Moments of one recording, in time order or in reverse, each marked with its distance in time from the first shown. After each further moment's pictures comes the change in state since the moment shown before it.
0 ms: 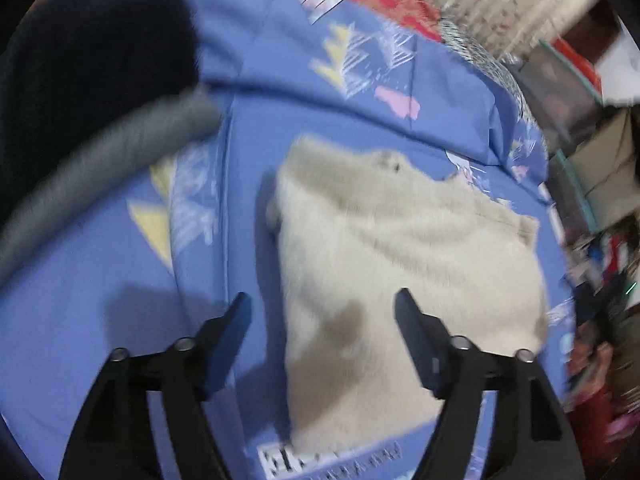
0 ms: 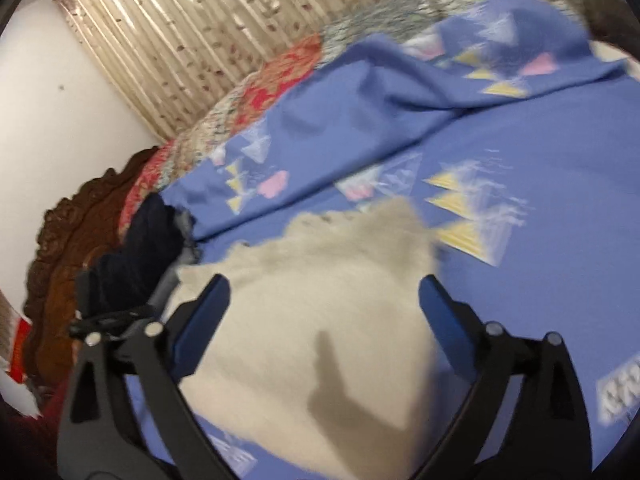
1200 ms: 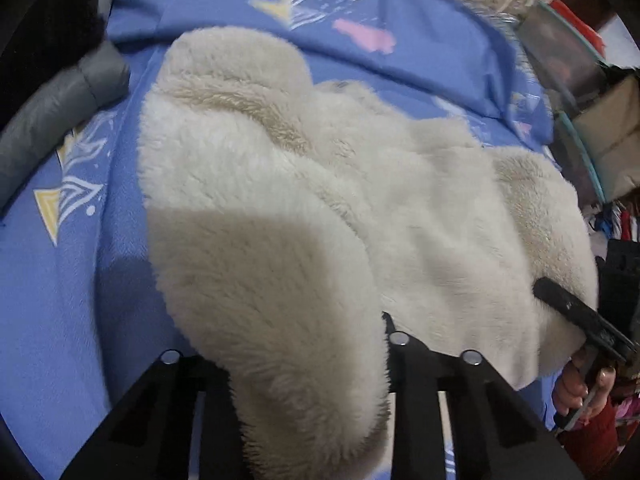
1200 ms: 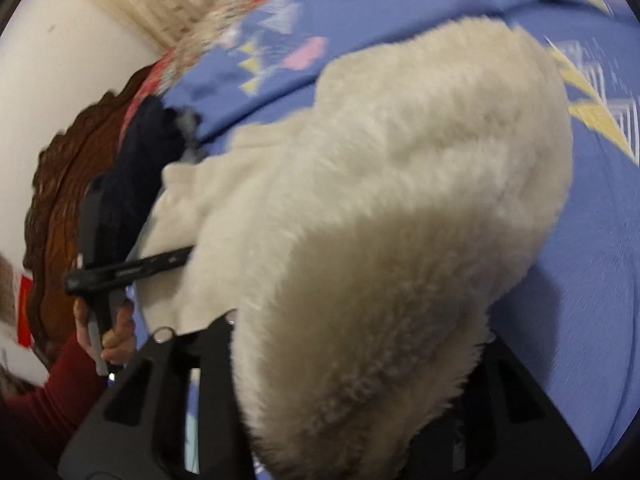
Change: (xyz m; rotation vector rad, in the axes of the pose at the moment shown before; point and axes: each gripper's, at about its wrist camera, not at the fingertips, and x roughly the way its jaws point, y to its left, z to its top) left arm 0.088 -0.094 -0.010 0.115 0.069 0.031; right arm 0.110 0.103 -0.052 -0.122 0.299 0.104
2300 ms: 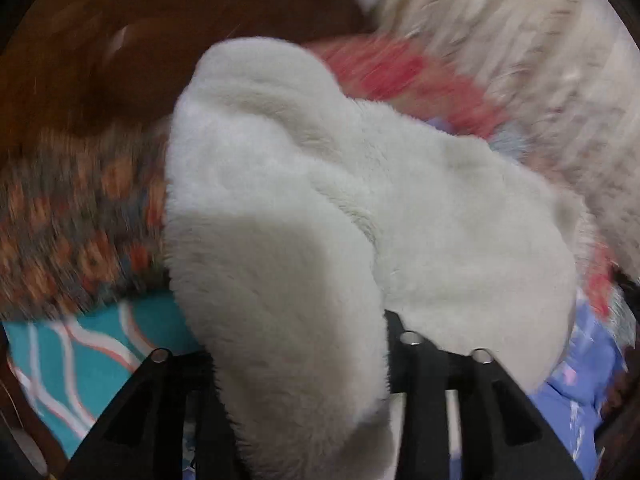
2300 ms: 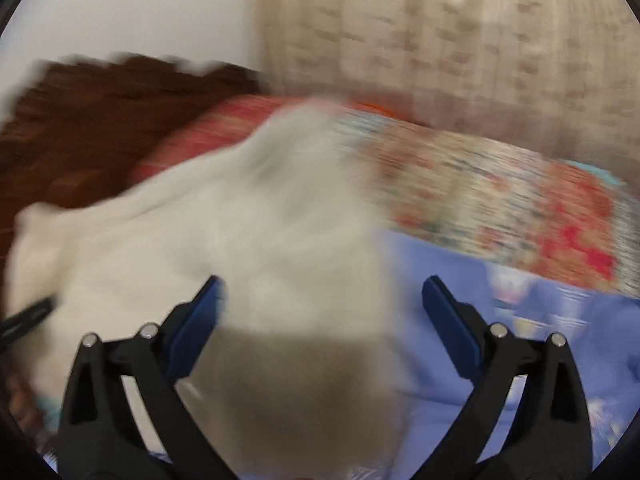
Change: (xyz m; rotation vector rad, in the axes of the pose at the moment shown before) left arm -0.318 0.439 0.051 -0.617 -0.464 0.454; right arm 0.223 0.436 0.264 -0.365 -0.334 -0.377
